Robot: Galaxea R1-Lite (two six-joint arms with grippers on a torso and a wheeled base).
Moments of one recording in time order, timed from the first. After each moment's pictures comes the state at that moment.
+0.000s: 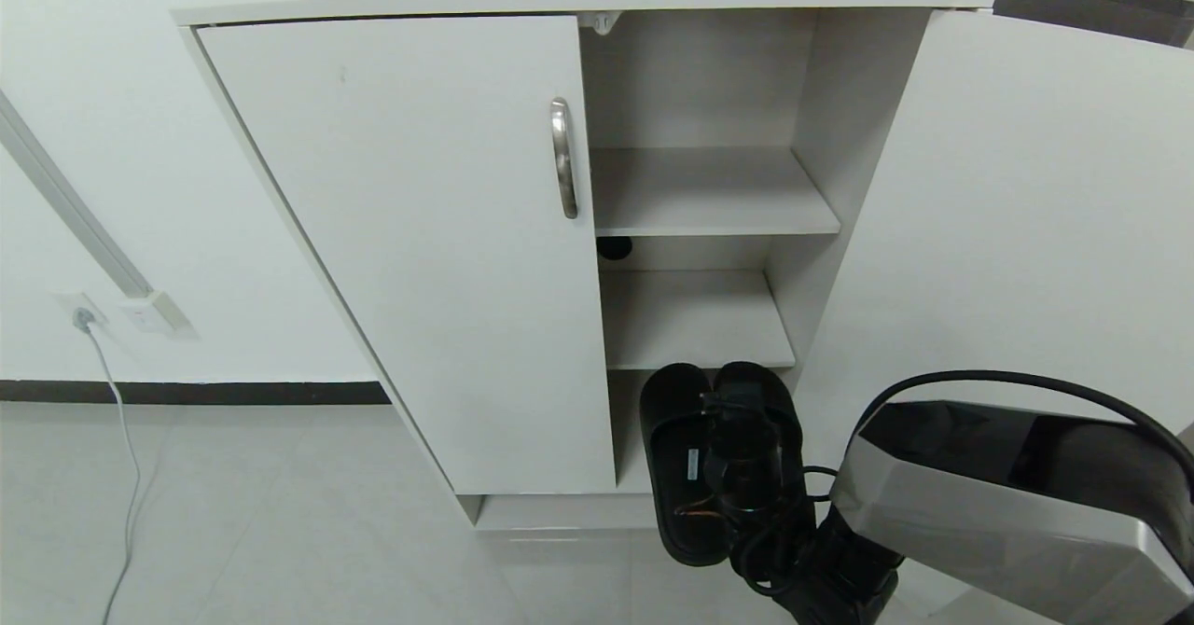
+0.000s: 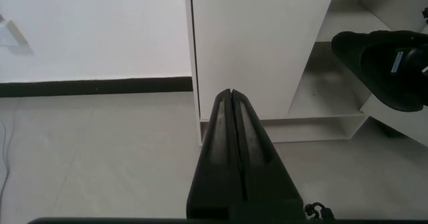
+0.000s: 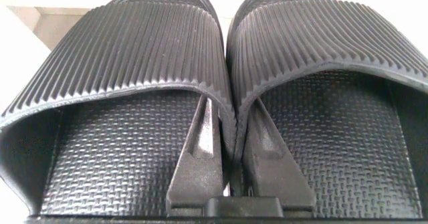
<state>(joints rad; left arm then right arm) 0.00 0.00 0.00 0.00 0.00 0.01 0.76 2.43 -0.98 -1.25 -0.73 0.17</state>
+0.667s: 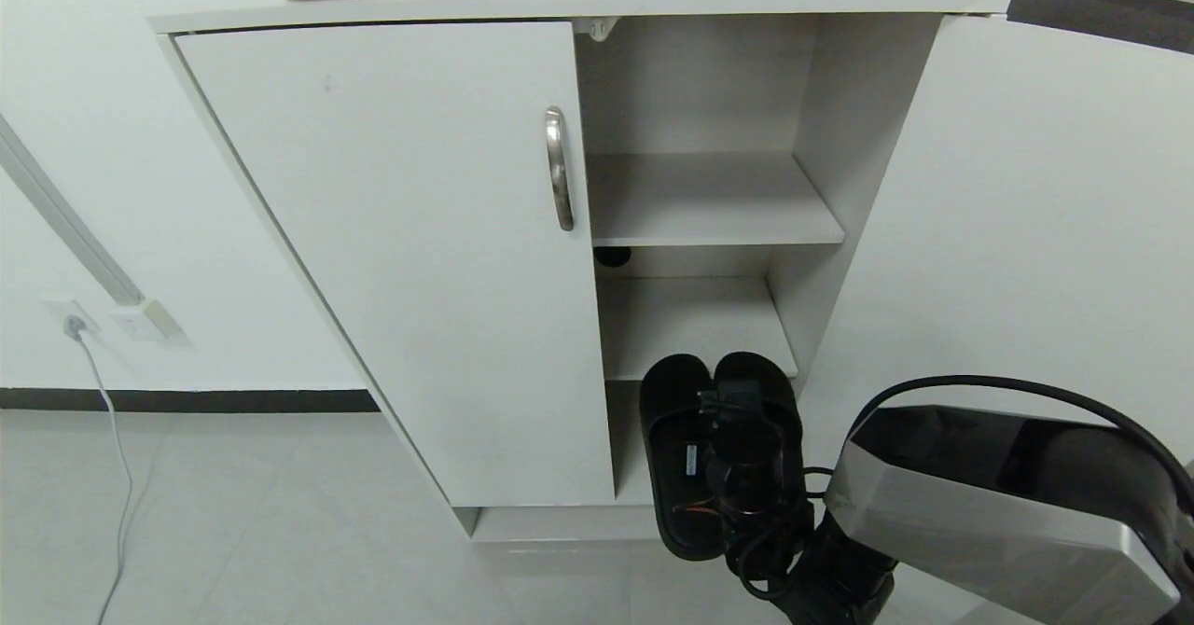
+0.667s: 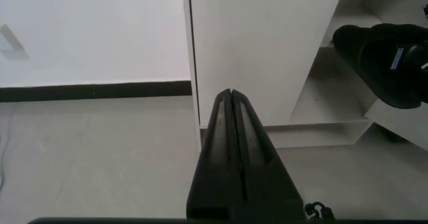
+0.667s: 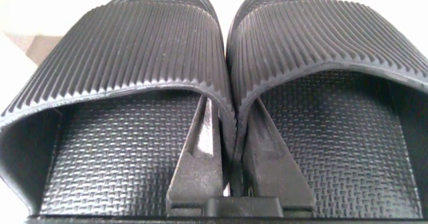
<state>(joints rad) 0.00 0.00 0.00 0.00 0.00 0.01 0.76 2.44 -0.98 -1.33 -0.75 0.12</state>
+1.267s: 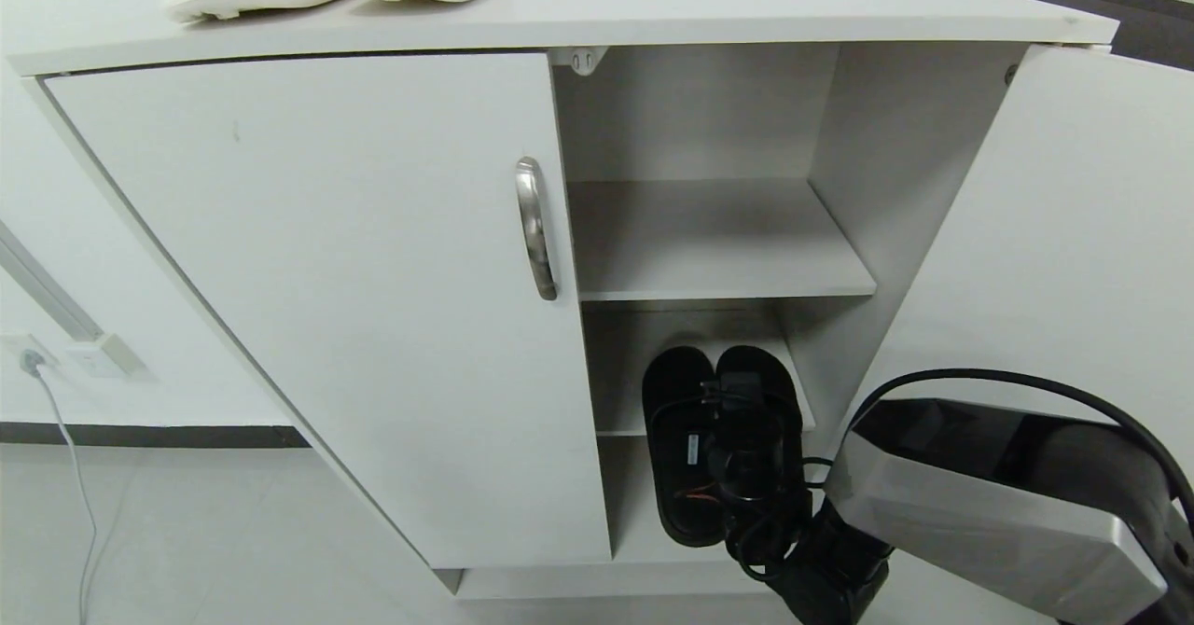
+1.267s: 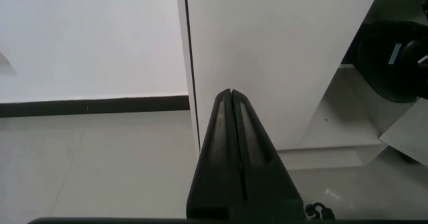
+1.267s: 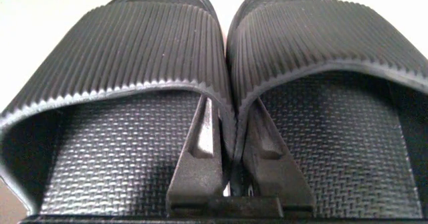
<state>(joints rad) 0.00 0.00 0.00 0.00 0.00 0.01 0.74 2.46 -1.03 -1.31 -0.73 0.12</state>
